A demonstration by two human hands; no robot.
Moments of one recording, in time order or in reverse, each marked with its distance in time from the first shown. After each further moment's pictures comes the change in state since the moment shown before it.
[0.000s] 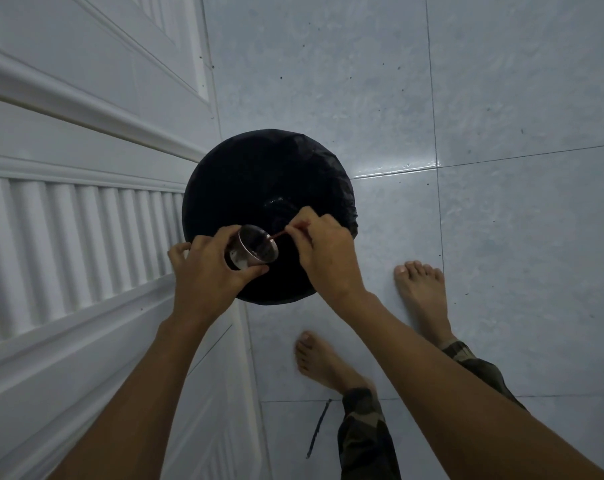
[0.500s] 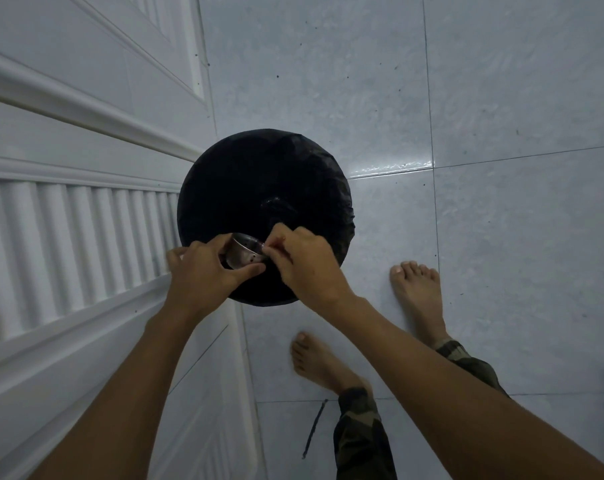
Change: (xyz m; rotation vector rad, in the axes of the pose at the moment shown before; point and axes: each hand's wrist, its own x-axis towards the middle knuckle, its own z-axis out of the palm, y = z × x) left_hand 0.009 -0.009 -0.003 -0.079 -0.144 -0.056; right_hand -0.007 -0.006 0.014 0.012 -0.156 -0.077
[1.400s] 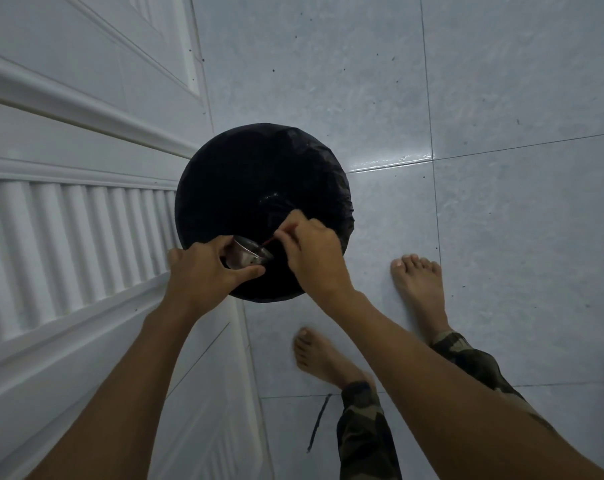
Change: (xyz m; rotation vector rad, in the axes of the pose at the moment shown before) left_hand 0.003 -0.005 0.001 0.039 -0.056 0.013; right_hand 0.004 0.007 0.002 0.002 0.105 0.148
